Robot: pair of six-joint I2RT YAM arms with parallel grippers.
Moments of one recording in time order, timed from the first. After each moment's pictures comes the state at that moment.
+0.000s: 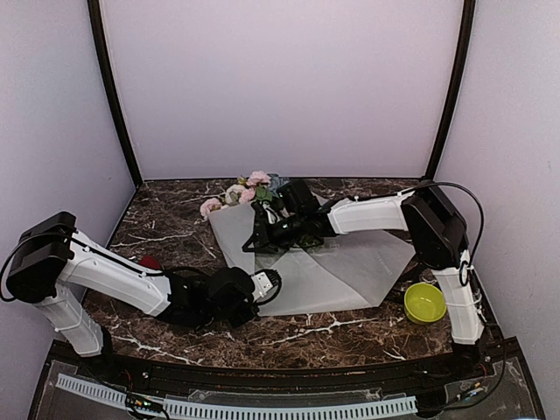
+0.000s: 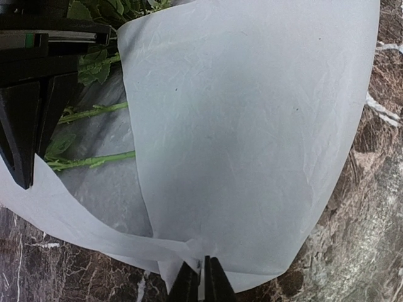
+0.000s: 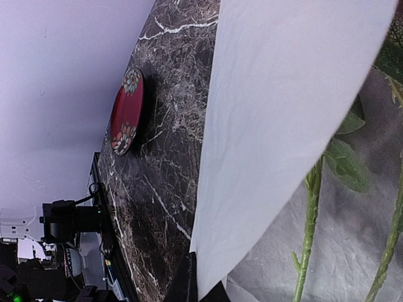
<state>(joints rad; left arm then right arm) -1.17 1.62 0.71 0.07 -0.47 0.10 0.82 2.25 1.65 -0.09 -0.65 0.66</state>
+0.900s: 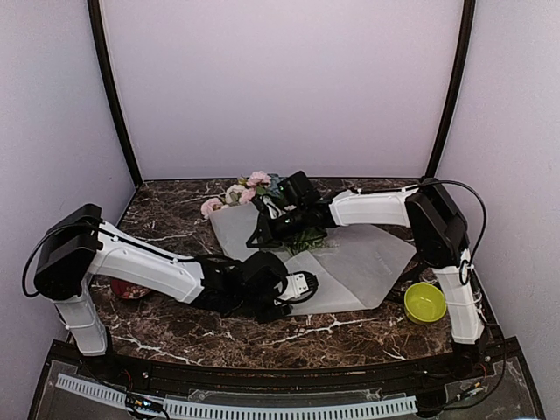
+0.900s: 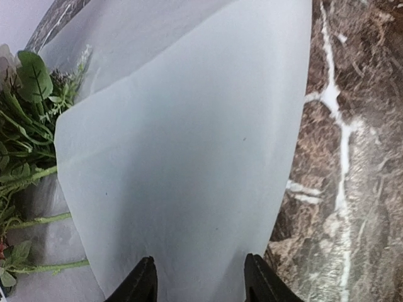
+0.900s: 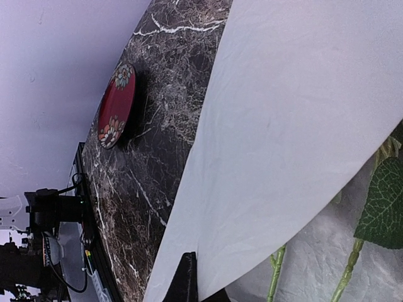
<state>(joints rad) -1.17 1.78 1.00 -0.05 -0.21 0.27 0.80 2.25 1.72 -0.22 -0.63 0.51</state>
